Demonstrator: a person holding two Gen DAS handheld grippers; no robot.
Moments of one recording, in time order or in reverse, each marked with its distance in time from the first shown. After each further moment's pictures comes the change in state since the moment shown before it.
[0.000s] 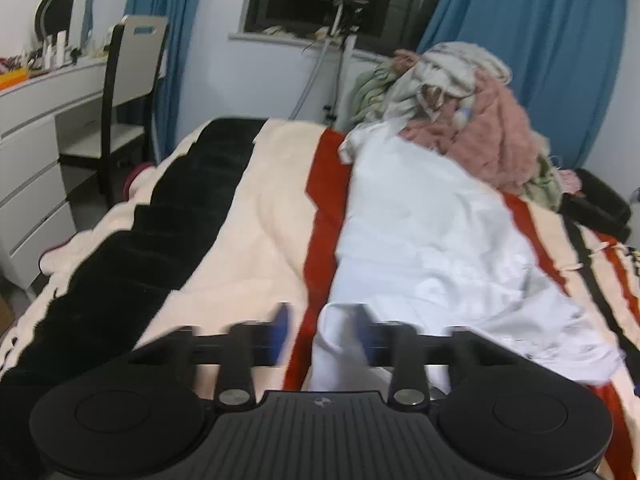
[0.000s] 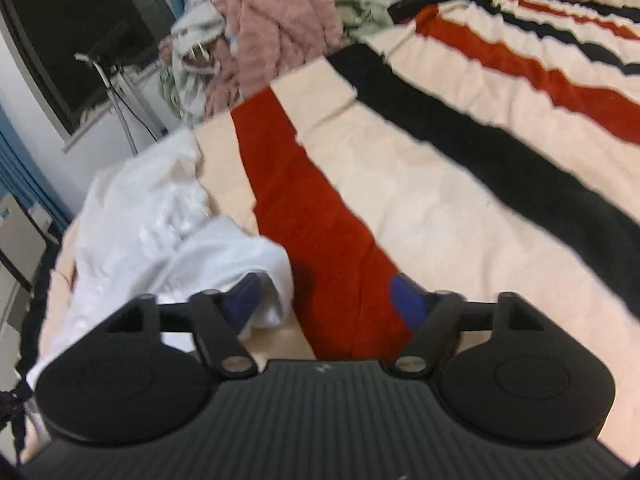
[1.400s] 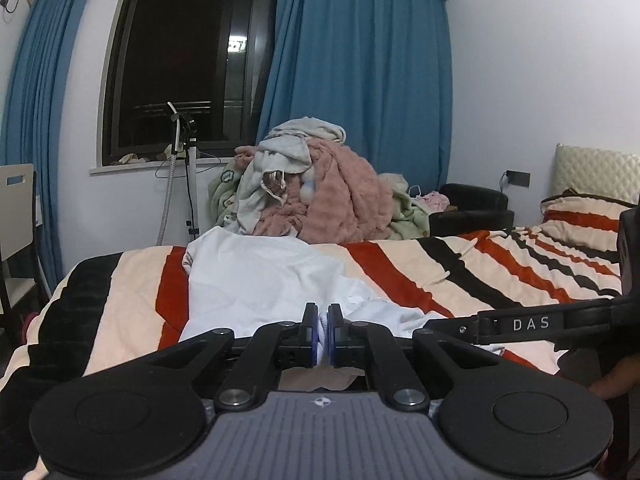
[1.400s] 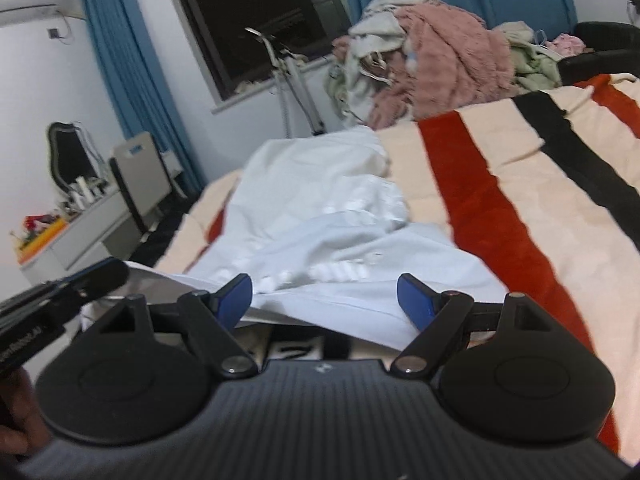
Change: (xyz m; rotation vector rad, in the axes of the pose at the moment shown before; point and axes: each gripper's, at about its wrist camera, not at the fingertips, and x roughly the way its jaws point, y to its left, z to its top) left arm -0.066 -0.091 -0.029 0.332 -0.314 -0.320; right arm -0.019 0.072 -0.030 -0.319 -0.063 0.409
